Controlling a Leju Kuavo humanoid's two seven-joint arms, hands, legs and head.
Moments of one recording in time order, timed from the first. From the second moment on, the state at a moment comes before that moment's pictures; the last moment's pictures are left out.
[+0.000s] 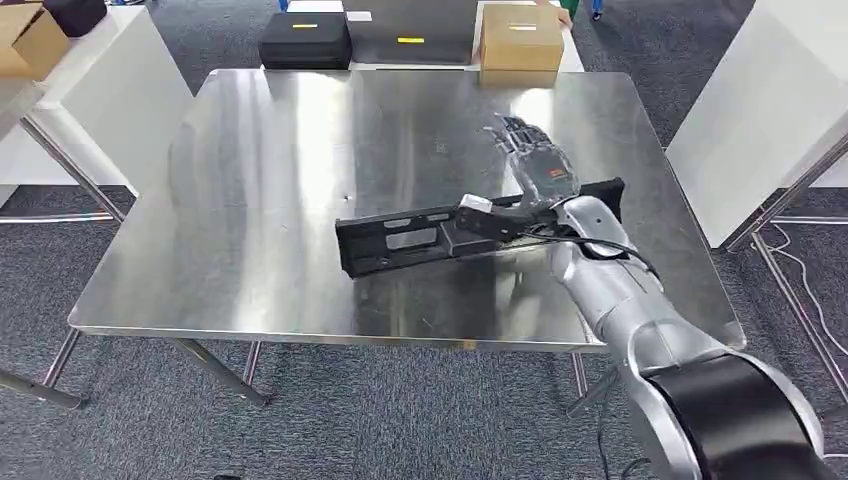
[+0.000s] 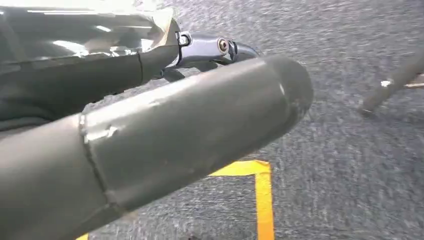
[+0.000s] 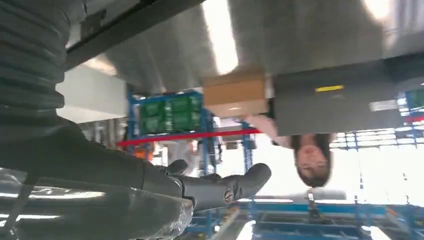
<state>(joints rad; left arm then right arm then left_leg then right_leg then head) -0.10 -0.13 0.86 -0.21 -0.82 0.37 -0.41 -1.08 0.04 0.41 -0.32 1.10 -0.40 -0.32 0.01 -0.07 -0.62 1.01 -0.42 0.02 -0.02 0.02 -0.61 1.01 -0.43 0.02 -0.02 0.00</state>
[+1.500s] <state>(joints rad) -0.10 -0.13 0.91 -0.20 -0.84 0.34 -0.40 -1.15 -0.14 0.20 -0.28 1.03 -0.09 -0.02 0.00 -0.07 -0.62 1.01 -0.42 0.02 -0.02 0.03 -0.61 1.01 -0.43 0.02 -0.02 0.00</state>
